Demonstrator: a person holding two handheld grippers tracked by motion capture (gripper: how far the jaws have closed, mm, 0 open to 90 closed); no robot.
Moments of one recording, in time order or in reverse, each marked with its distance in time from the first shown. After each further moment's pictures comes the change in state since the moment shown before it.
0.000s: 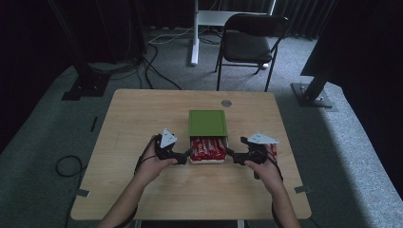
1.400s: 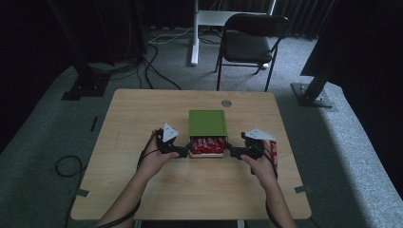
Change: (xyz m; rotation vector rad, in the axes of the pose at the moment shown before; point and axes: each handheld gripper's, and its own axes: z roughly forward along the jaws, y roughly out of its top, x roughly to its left) left arm 0.010 0.010 0.014 -0.006 0.053 0.012; right arm -0.003 0.008 0.015 -0.012 -0.098 0.033
